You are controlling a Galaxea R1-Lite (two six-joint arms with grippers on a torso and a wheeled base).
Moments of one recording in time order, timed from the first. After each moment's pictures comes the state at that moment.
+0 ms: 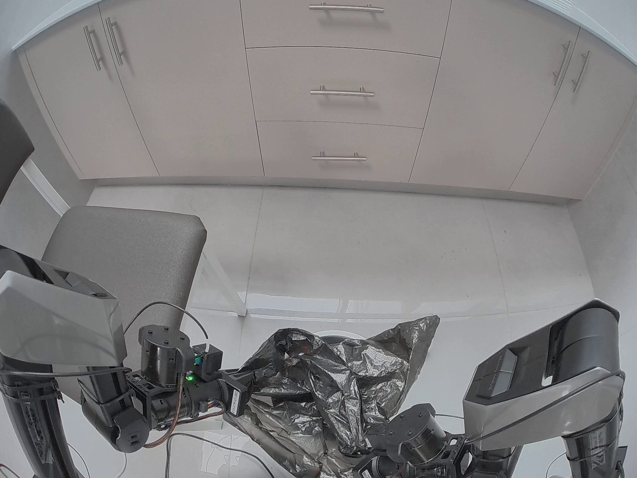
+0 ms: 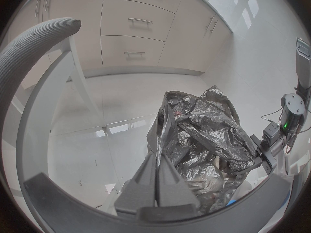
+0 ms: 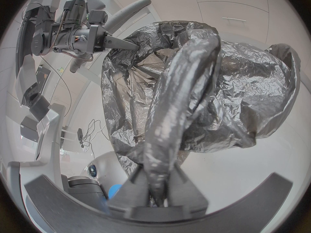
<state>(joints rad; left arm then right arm) -0.46 2.18 -0.25 -1.36 -0.14 -0.01 0.95 2.39 -0.37 -1.28 0.00 0.24</state>
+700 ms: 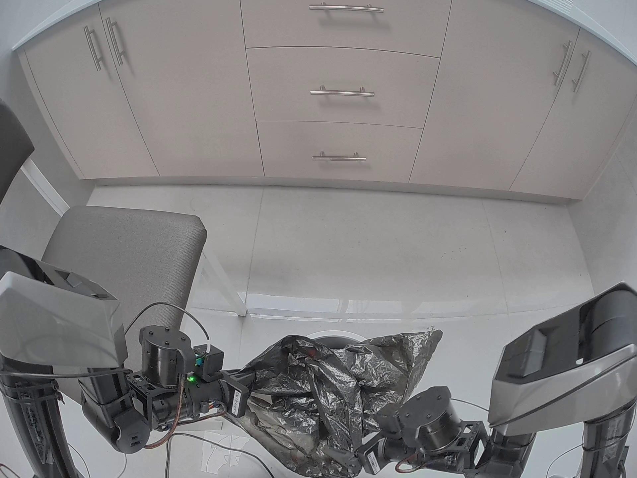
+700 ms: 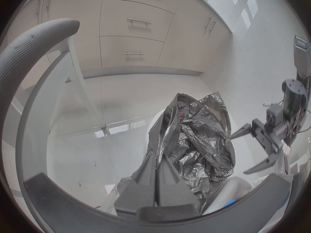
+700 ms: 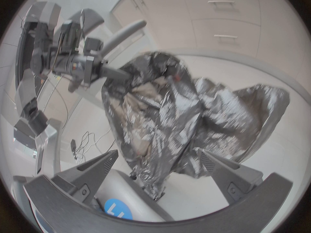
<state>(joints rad) -0.47 2.18 -0.24 -1.36 -0.14 -0.01 0.91 2.31 -0.35 -1.32 -0.06 0.21</state>
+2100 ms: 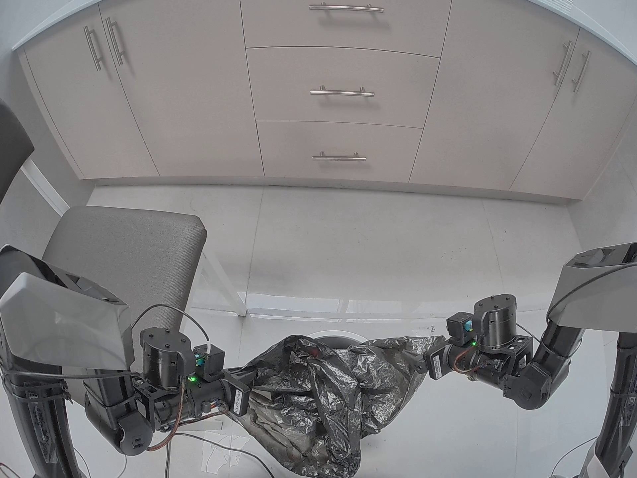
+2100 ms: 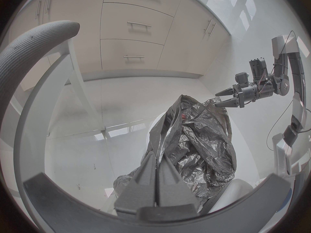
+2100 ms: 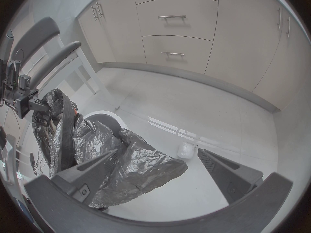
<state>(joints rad) -0.47 2.21 -0.23 -1.44 -0.14 -0.01 0.44 2.21 -0.48 -1.19 -0.08 -0.07</state>
